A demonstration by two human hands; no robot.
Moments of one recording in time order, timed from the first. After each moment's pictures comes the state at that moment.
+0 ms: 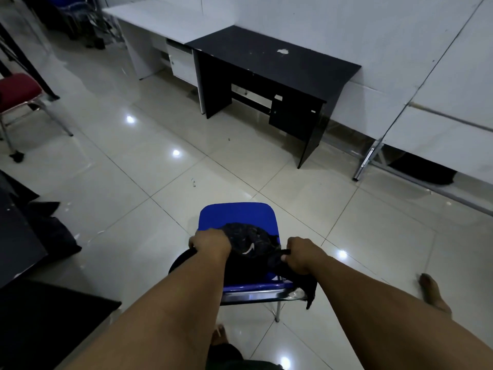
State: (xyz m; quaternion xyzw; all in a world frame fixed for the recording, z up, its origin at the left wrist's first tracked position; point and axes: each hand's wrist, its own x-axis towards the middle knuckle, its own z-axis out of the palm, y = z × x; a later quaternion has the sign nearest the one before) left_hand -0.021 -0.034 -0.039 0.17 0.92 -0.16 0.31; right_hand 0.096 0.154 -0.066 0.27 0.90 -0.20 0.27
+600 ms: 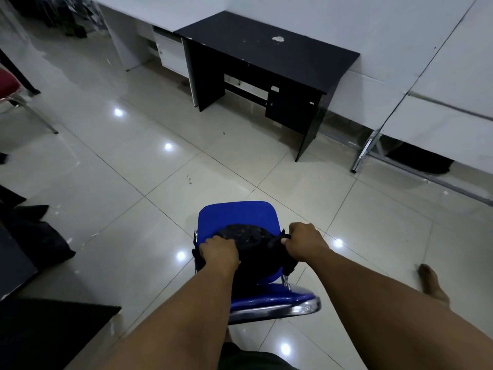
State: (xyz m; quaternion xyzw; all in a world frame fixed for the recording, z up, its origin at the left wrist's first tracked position) left_hand -0.046 -0.024 -0.076 0.24 0.91 -0.15 0.31; right_hand 0.047 0.158 -0.069 0.34 0.90 -0.20 0.17
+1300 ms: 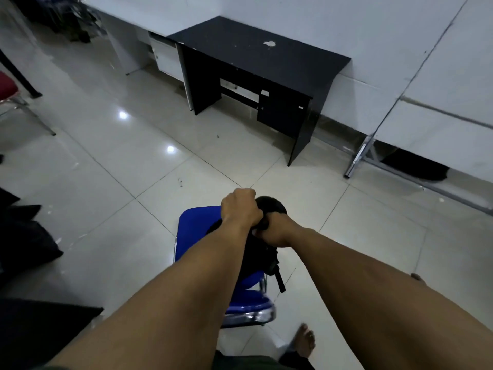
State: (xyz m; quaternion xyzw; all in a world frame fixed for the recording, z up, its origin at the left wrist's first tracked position) left_hand -0.041 0.134 -0.017 0.26 0.95 0.12 0.11; right_hand 0.040 0.225 -0.029 0.21 0.89 -0.31 0.24
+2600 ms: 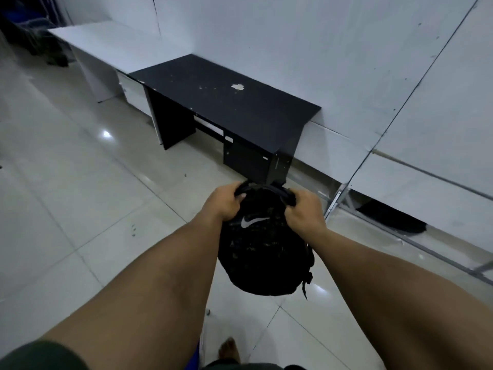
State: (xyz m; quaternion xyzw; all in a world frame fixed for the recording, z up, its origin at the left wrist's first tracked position) left_hand -0.245 0.449 0.002 0.29 0.89 0.32 0.14; right_hand -0.102 0.602 0.040 0.30 0.91 -0.26 -0.12
